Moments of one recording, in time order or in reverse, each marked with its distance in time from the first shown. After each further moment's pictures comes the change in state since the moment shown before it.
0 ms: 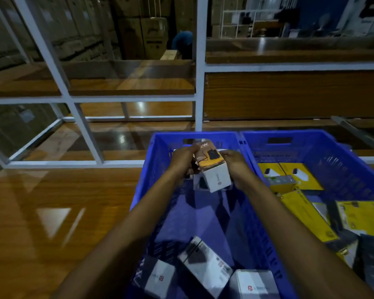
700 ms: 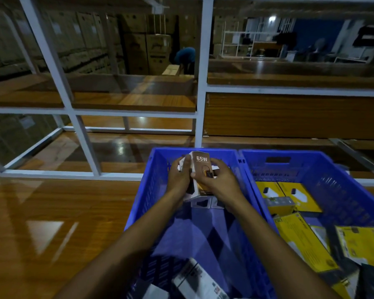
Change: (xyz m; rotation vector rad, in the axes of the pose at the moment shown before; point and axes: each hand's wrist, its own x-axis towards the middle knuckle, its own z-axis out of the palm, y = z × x) left_hand -0.006 -0.008 0.001 -0.028 0.099 0.293; right_hand -0.022 -0.014 0.018 -0.143 -0.054 -0.267
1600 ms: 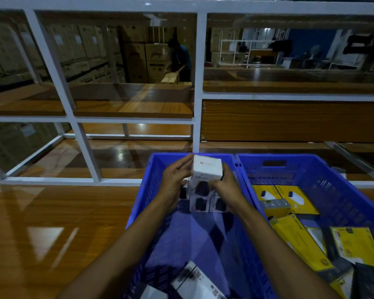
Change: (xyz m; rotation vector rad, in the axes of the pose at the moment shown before) left_hand -0.011 0.015 -0.017 -0.140 -0.230 0.043; right_hand 0.004 0.007 -0.015 0.191 -0.039 0.060
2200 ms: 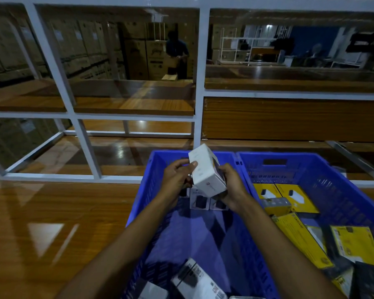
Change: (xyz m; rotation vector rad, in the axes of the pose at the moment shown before) left_hand 0.001 -0.002 0.001 0.047 0.097 -0.070; right_hand 0.007 0.003 -0.006 0.428 -0.040 0.348
